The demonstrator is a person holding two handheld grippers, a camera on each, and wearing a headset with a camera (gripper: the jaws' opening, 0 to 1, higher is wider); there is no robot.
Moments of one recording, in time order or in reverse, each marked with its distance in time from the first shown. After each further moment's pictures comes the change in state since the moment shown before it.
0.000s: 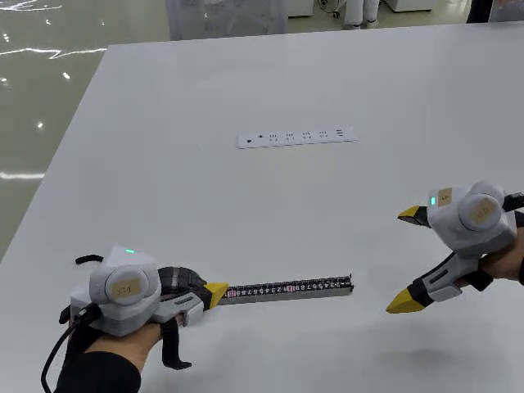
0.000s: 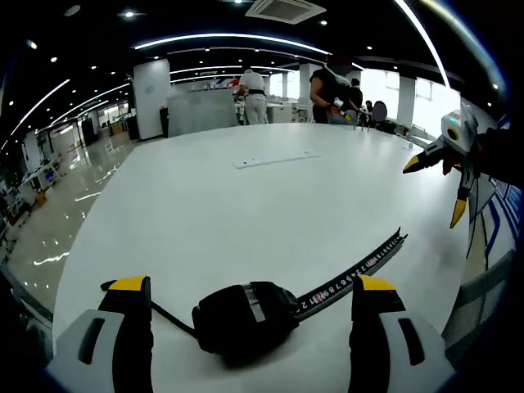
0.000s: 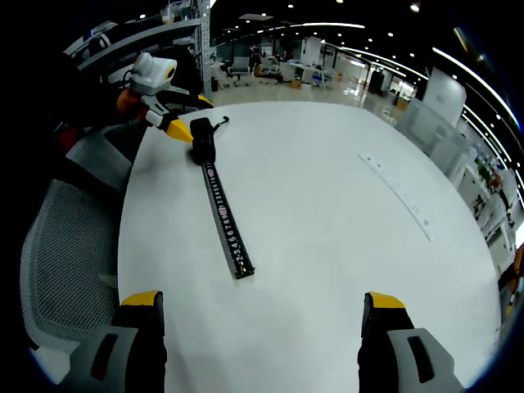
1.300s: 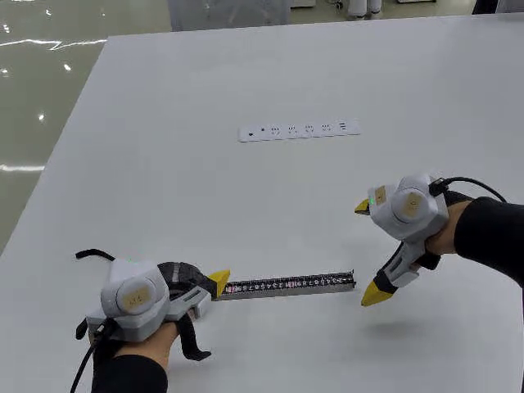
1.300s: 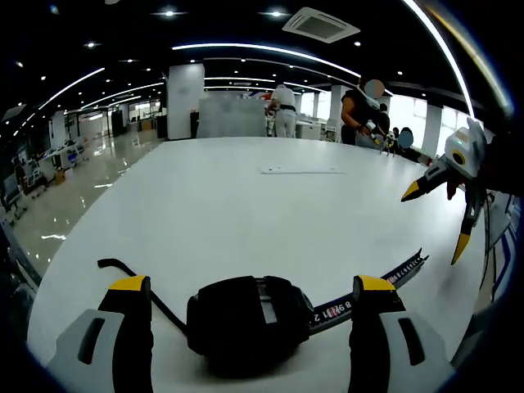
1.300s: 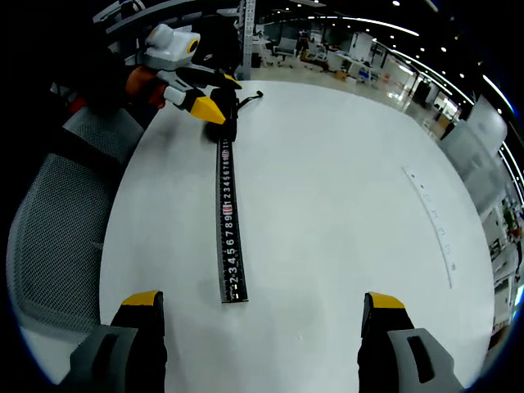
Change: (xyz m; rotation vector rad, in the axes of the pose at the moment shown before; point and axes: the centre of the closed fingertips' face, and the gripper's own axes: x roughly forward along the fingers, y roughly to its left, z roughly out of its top) left arm 0.016 0.012 -0.014 -0.134 -0.088 0.108; right arm 0.059 -0.006 0.012 -0.192 0.115 0.121
